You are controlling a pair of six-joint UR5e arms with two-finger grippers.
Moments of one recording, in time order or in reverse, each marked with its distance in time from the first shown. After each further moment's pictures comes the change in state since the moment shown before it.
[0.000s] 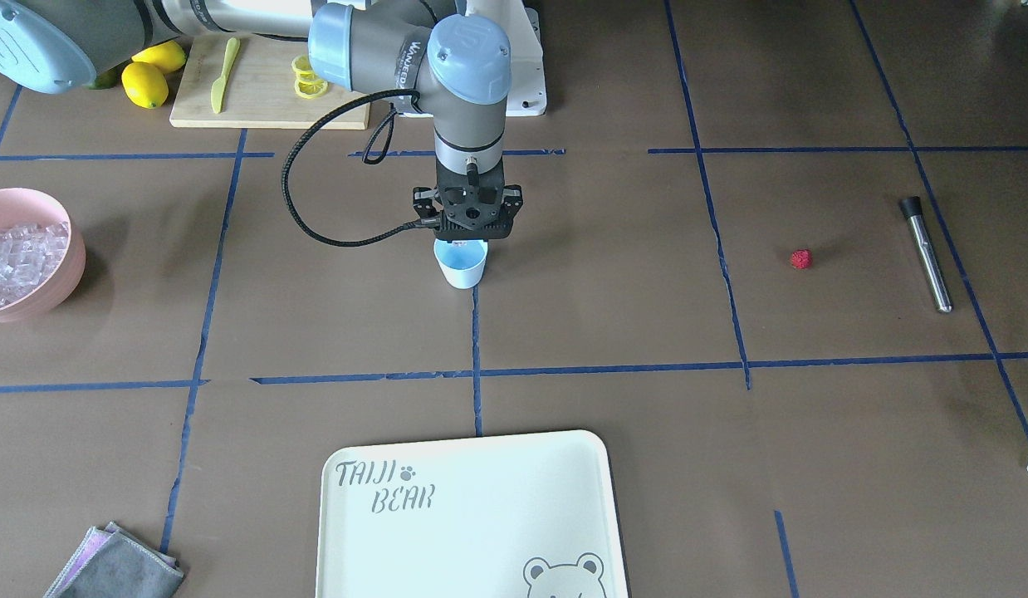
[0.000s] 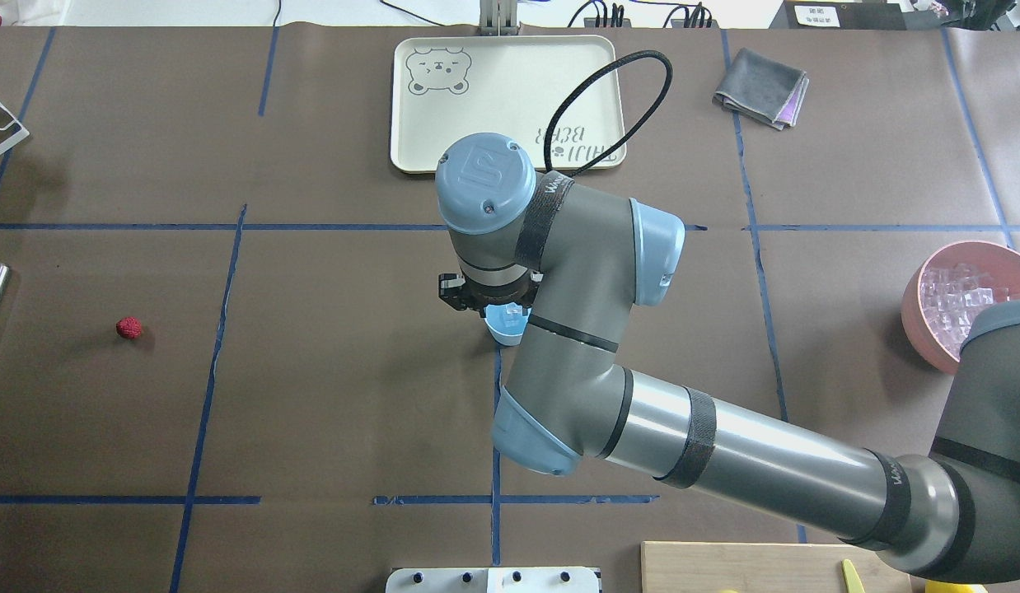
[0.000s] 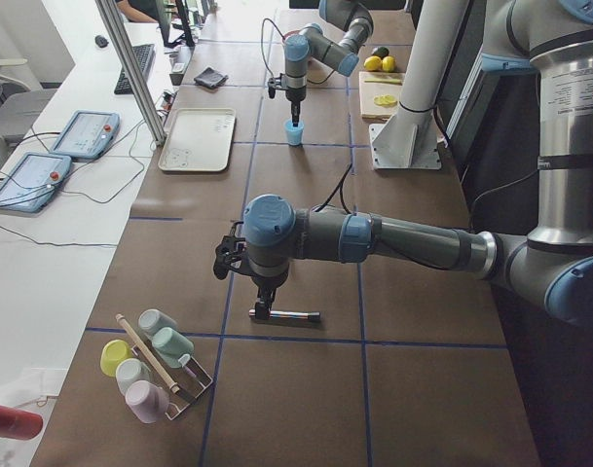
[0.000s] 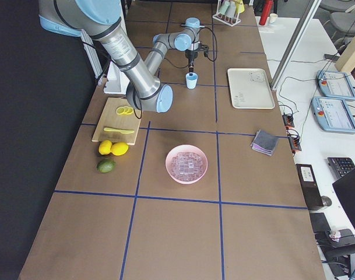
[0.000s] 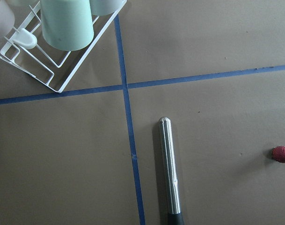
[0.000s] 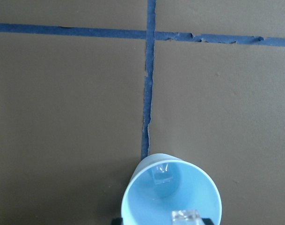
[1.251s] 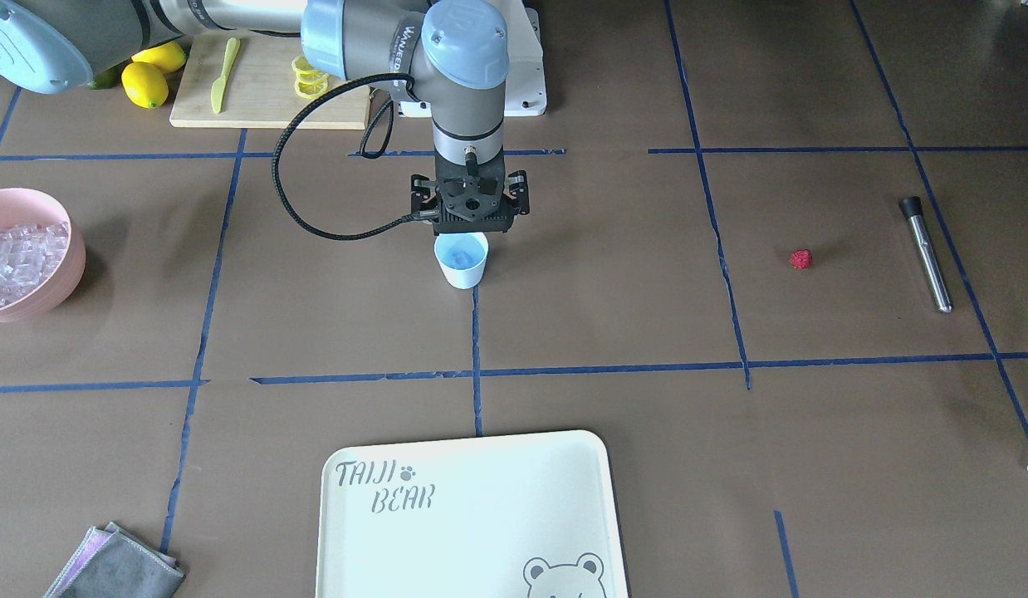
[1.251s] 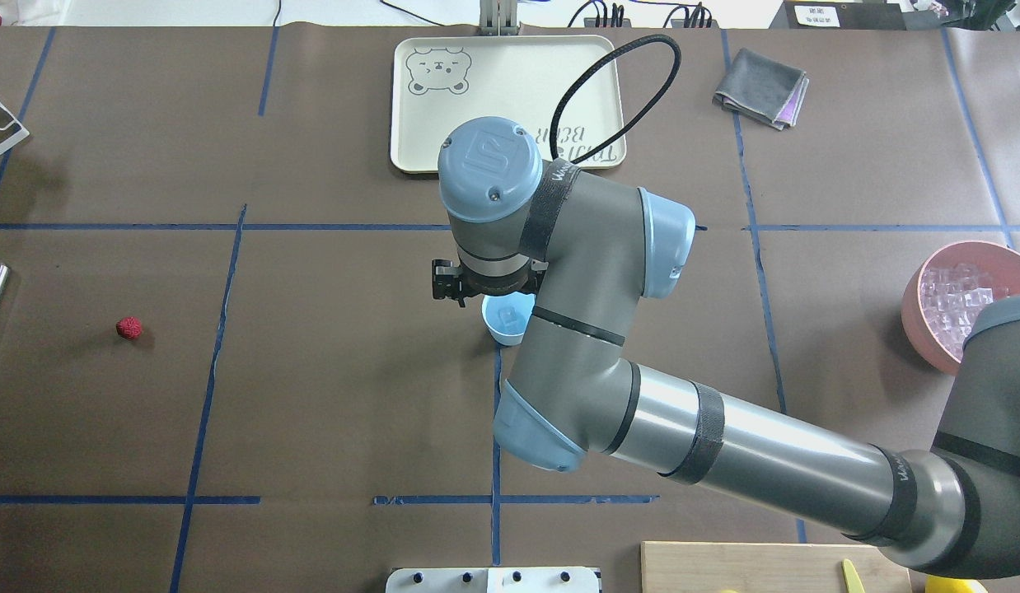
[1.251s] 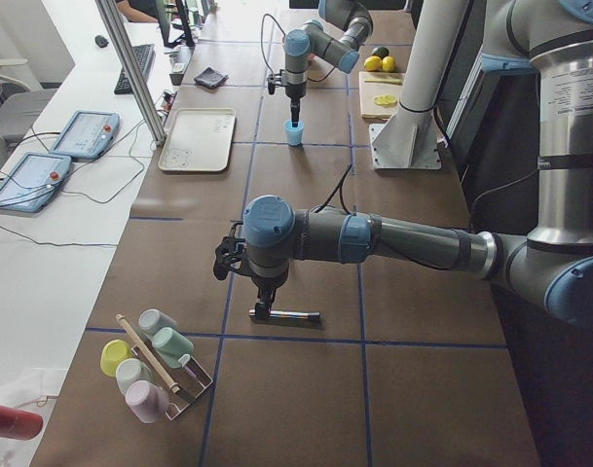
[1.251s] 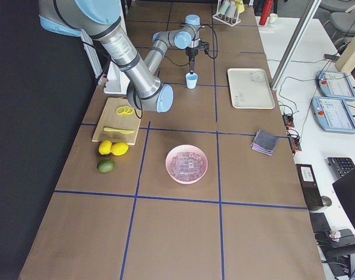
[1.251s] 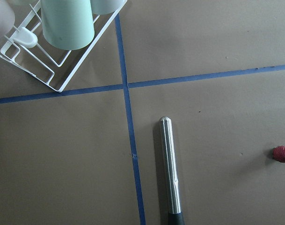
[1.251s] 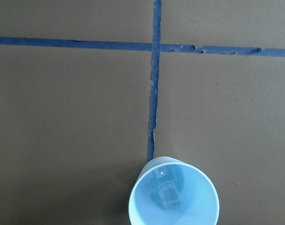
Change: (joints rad) left arm 0.001 -0.001 0.004 0.000 0.000 0.000; right arm 0.022 0.000 0.033 -0.003 0.006 -0.001
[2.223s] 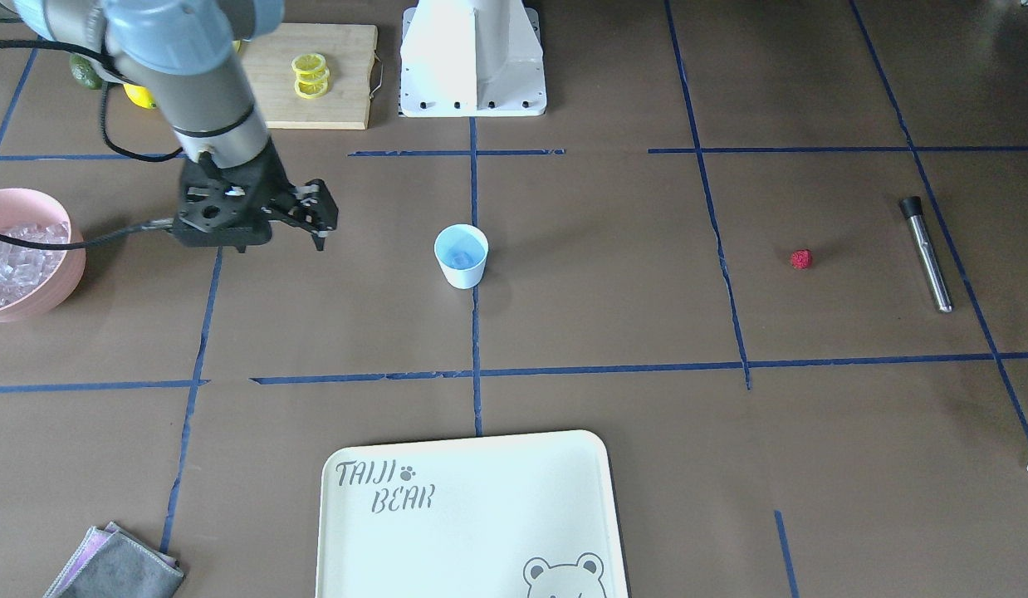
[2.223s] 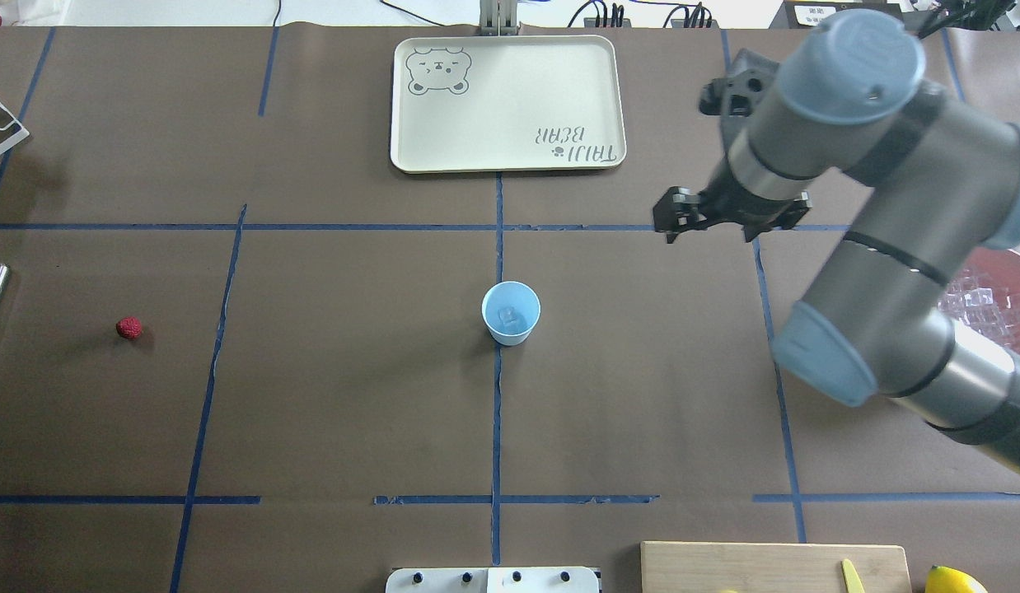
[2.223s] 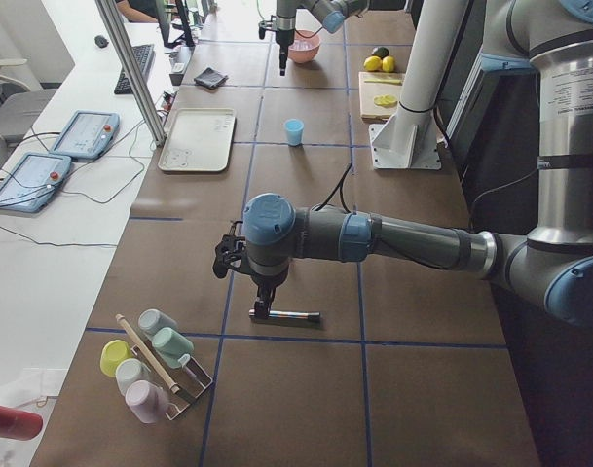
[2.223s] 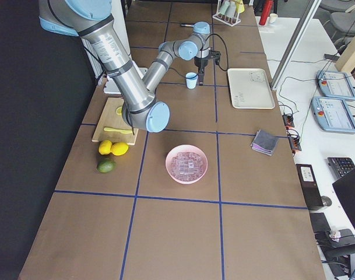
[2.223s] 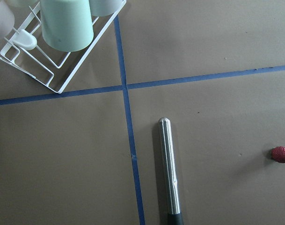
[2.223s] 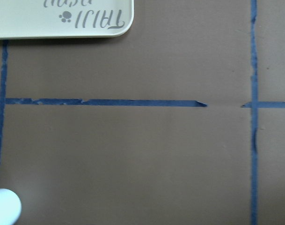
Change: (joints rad) left arm -0.001 0.000 -0.006 0.000 0.000 0.000; right arm 0.295 -0.465 0.406 0.003 0.152 -0.229
